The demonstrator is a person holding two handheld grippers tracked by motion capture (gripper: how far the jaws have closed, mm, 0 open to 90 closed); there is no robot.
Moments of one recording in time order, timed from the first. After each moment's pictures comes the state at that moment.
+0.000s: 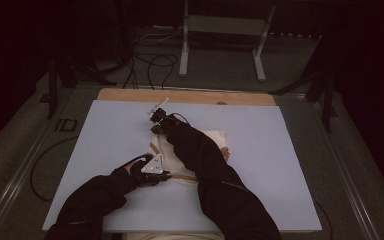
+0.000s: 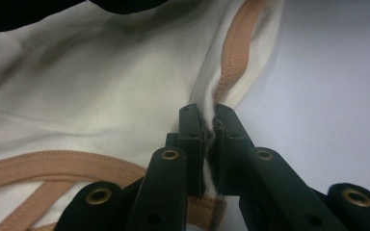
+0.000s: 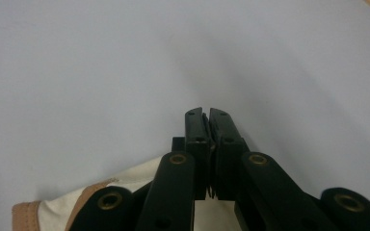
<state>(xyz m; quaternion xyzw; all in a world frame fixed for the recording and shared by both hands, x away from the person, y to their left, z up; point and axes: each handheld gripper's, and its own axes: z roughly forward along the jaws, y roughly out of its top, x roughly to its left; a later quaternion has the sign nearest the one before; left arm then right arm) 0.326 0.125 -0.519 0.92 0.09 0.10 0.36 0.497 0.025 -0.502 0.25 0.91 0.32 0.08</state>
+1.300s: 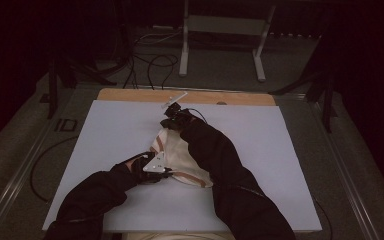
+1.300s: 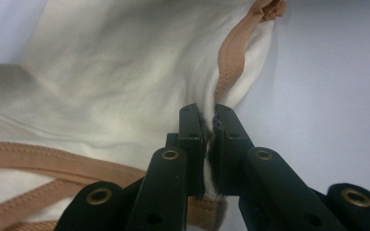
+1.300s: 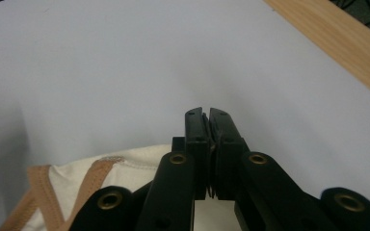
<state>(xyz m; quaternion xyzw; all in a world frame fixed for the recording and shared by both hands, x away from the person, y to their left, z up) 0.325 0.116 -0.492 0.93 0.05 0.12 0.34 0.482 -0.025 -0.457 0.24 0.89 0.37 0.09</state>
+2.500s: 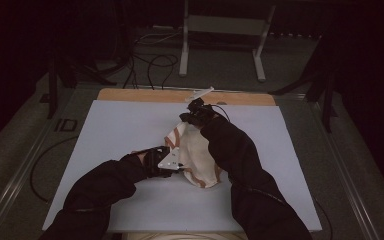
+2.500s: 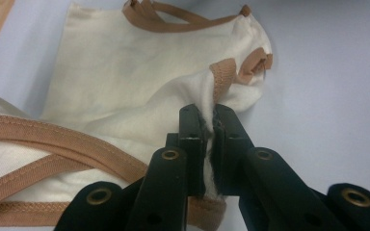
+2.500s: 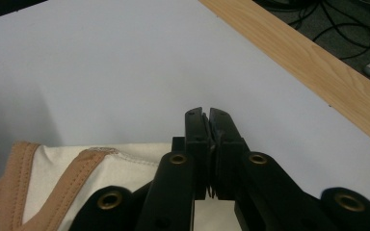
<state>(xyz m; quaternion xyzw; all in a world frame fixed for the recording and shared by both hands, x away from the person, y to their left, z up) 0.327 0.079 -0.457 0.94 -0.01 0.14 0.32 0.474 -0.089 -0.430 0.28 0.87 0.39 0.11</state>
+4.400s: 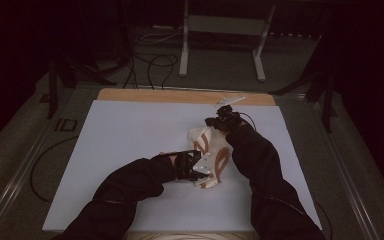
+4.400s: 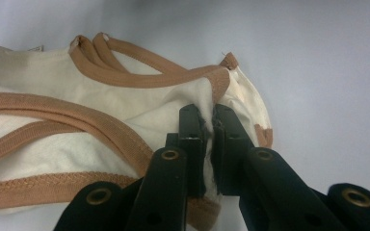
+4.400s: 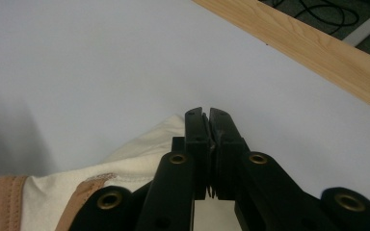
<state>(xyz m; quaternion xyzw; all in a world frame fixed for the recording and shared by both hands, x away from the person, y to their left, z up) 0.335 -0.002 -0.477 0.95 -0.04 0.10 0.29 0.468 -0.176 -0.453 0.33 0.85 0.40 0.12</state>
